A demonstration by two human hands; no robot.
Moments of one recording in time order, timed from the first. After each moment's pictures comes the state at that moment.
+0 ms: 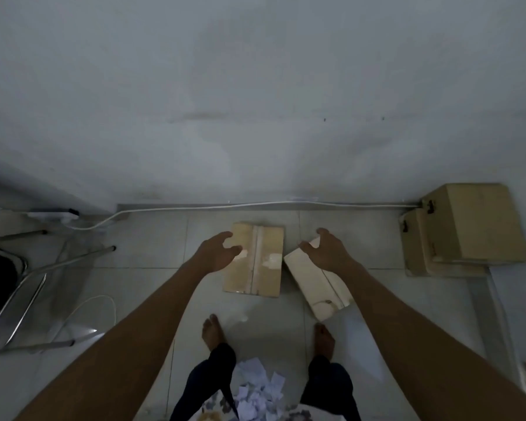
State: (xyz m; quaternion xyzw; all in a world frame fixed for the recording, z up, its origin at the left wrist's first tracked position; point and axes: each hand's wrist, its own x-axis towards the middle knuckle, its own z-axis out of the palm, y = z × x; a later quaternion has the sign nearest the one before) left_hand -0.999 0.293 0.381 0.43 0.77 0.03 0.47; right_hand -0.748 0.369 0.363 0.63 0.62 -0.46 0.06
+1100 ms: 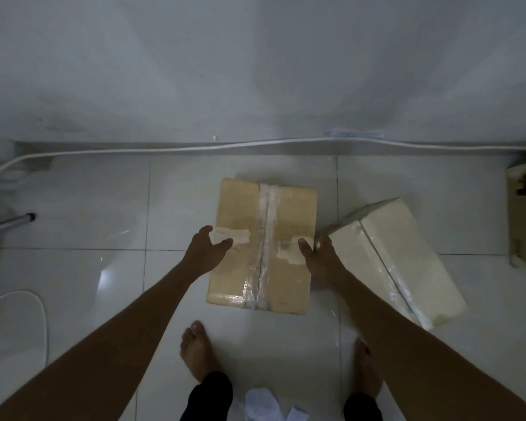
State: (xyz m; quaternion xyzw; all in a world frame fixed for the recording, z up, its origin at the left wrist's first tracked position) left_hand -1.065 0.335 -0.059 0.26 0.82 0.03 0.51; right_hand -0.823 0.385 -0.094 0.70 0.45 -0.56 0.06
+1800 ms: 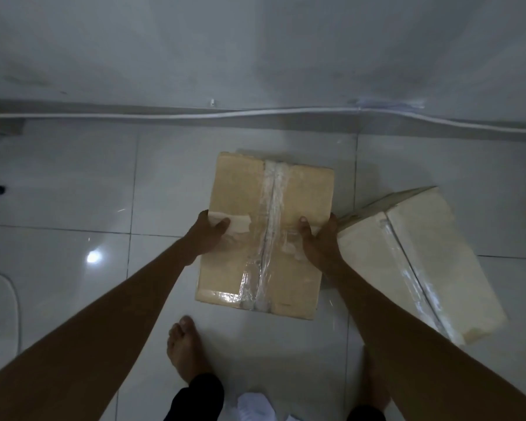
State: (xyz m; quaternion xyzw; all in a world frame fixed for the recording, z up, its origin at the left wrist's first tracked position) left_hand -1.095 0.323 -0.181 0.18 0.77 0.16 0.59; right_hand -0.842 0.384 -0.186 0.70 0.45 -0.54 -0.14
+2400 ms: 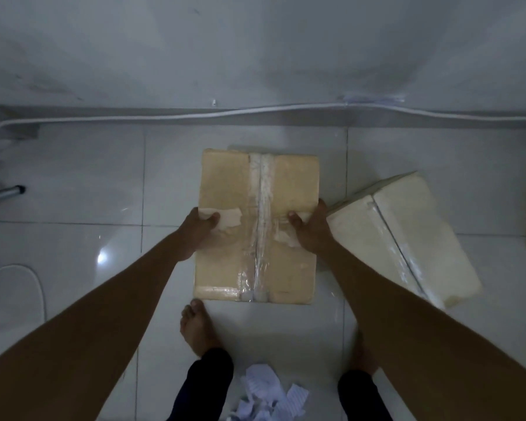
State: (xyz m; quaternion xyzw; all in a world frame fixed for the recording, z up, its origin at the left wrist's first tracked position) left_hand -1.095 0.313 -0.108 0.14 0.72 0.22 0.64; right_hand -0.850 0.380 -0.138 0.66 0.48 -0.56 -0.12
